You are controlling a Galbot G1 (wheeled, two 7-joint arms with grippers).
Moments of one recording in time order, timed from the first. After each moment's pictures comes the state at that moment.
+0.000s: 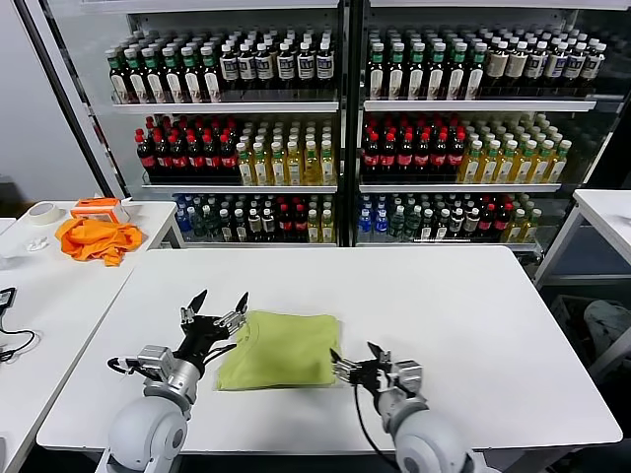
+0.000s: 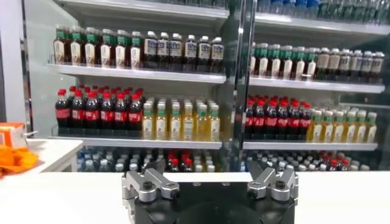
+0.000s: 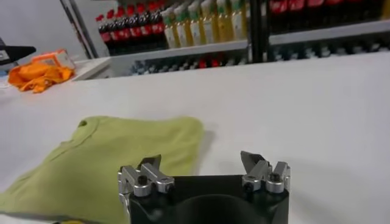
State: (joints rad) left arm 1.25 -1.25 -0.47 -2.02 -0.38 0.34 -0.05; right arm -1.08 1.12 -0.03 1.99 0.76 -0.52 0.44
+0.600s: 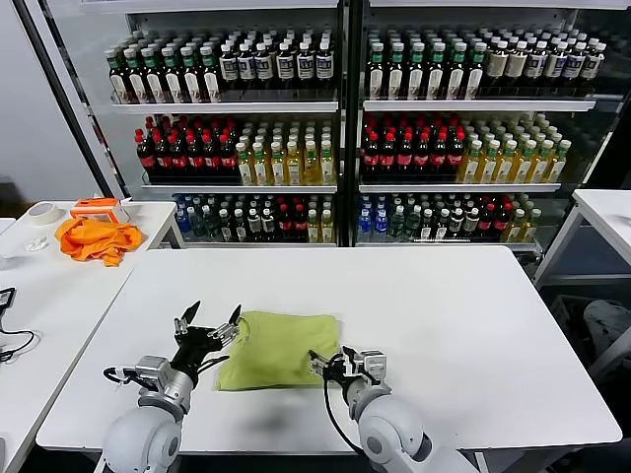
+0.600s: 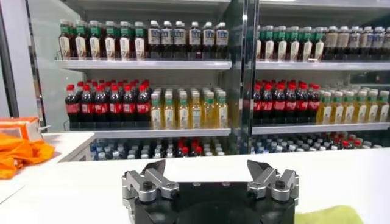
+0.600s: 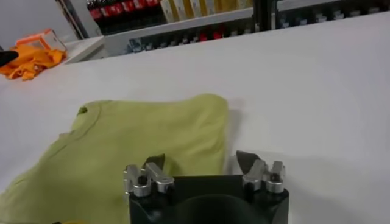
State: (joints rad) left arm 1.29 -1.25 -0.50 -1.98 -0.33 0.33 -0.02; right arm -0.97 1.21 -0.13 1.87 0.86 -0.56 0.58
